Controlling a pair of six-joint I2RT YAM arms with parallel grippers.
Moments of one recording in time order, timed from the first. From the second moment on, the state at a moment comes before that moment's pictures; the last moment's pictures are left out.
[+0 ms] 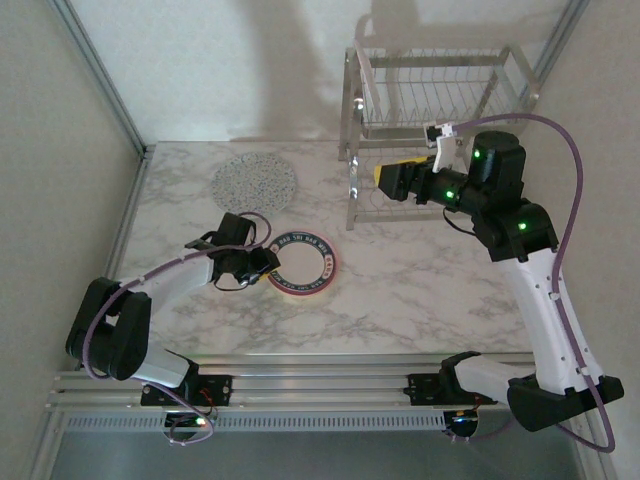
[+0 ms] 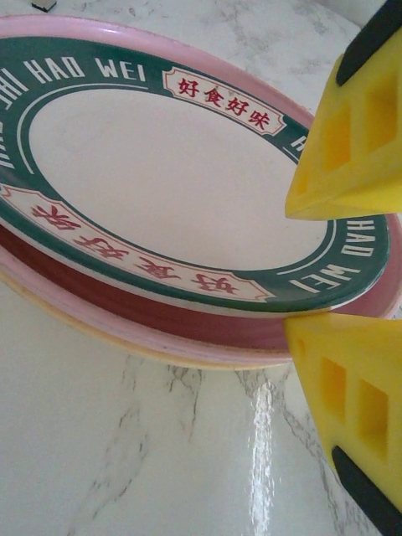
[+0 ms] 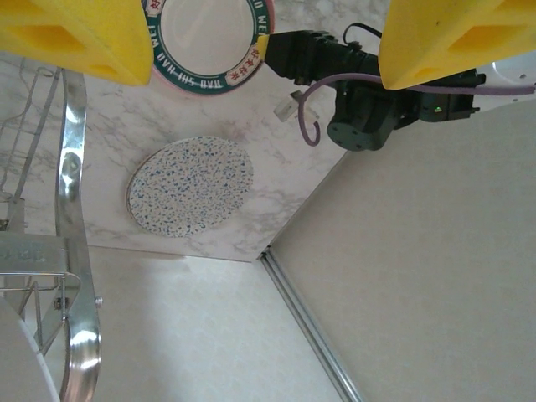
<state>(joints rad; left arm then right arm) -0.36 1.45 0.80 -0.40 0.33 -0.91 0.35 1.17 1.57 -0.71 -0.53 0.29</state>
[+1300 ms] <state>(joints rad) -0.36 1.09 1.11 -0.30 0.17 -1.03 0.45 1.66 1.98 -0.48 0.08 -0.08</state>
